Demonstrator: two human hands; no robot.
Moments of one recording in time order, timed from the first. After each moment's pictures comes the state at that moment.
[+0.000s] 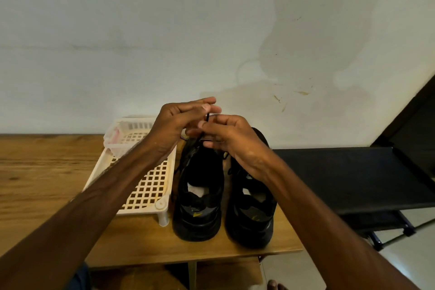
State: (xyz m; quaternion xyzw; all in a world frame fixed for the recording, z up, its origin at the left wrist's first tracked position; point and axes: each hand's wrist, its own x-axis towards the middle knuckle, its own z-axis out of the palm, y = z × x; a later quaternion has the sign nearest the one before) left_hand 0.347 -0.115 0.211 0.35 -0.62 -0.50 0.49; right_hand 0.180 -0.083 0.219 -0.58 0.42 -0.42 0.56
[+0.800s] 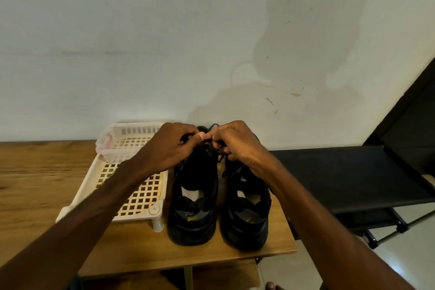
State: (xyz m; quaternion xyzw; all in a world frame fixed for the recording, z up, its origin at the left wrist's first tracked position) left_hand 0.355 -0.126 0.183 0.42 -0.83 -0.17 0.31; right_hand 0.163 -0.093 0.216 -0.60 0.57 -0.35 0.44
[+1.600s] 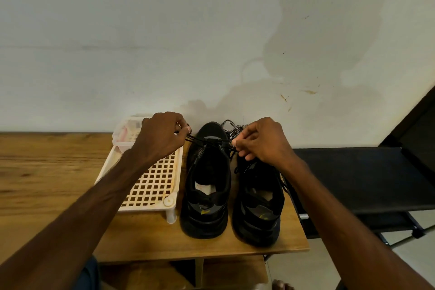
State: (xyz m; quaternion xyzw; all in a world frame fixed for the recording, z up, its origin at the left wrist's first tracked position) left_hand 0.392 -0.149 0.167 0.59 -0.75 -0.07 0.30; right_hand 0.139 -0.100 0.201 -0.63 0.63 -0.32 0.33
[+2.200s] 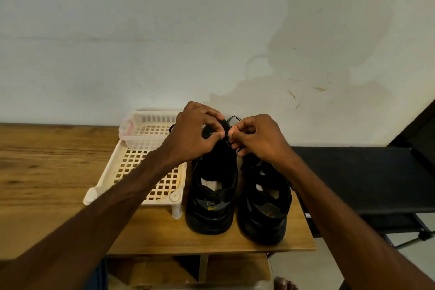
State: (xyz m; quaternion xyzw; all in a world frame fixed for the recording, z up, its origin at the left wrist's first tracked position) left_hand 0.356 -0.136 0.165 0.45 -0.81 -0.11 0.36; right_hand 0.161 -0.101 0.199 -0.64 0.59 -0.34 0.35
